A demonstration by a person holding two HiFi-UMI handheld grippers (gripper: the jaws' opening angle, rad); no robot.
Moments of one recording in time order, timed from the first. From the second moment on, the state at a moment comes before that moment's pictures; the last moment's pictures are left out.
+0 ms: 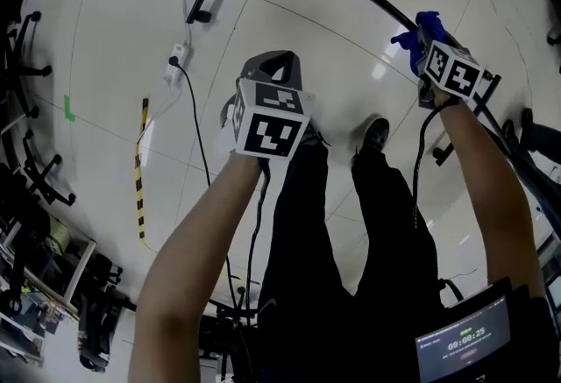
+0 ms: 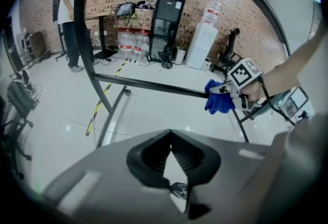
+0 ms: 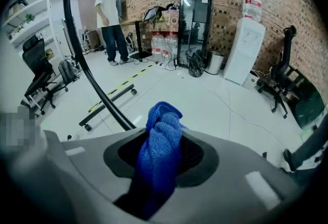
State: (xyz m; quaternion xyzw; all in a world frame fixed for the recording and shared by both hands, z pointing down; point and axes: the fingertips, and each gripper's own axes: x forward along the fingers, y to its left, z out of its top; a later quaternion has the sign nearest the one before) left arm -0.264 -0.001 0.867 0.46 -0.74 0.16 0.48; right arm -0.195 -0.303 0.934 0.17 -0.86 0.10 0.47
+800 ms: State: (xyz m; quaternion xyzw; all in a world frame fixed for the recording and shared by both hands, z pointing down) left arm -0.344 0.012 0.847 0.39 -0.78 0.12 0.47; right arm -0.266 -0.247 0.939 0.15 -0.86 0.09 0.48
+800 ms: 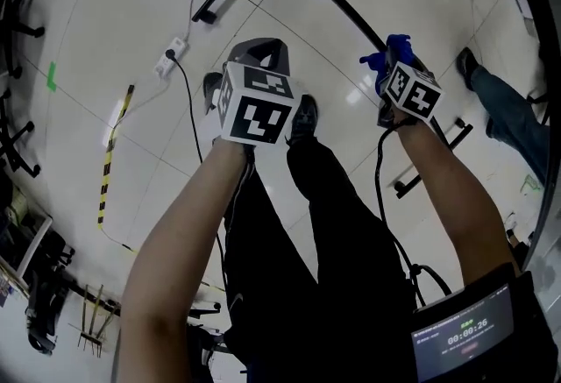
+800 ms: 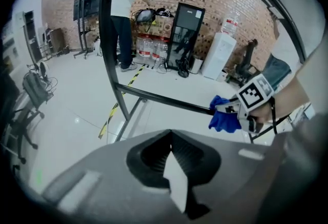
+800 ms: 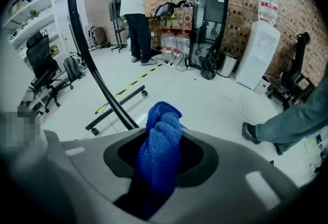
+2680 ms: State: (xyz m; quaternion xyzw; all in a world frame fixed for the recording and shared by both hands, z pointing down) left arm -0.420 0.117 0.874 0.35 -0.80 0.05 0.48; right arm -0.412 -0.156 0.940 0.09 -0.86 0.05 0.49
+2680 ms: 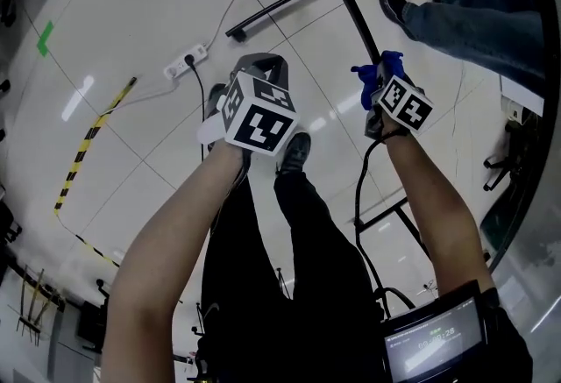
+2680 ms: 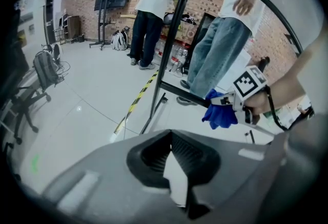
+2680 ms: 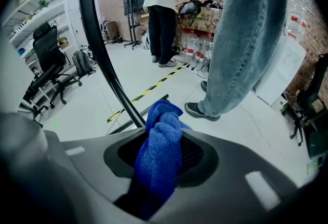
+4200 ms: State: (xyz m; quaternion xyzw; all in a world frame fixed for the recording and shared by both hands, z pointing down) left arm -0.516 0.156 0.868 0.37 -0.80 0.04 0.46; right arm -0.549 -0.063 0.937 0.04 -0.87 0.03 0.49
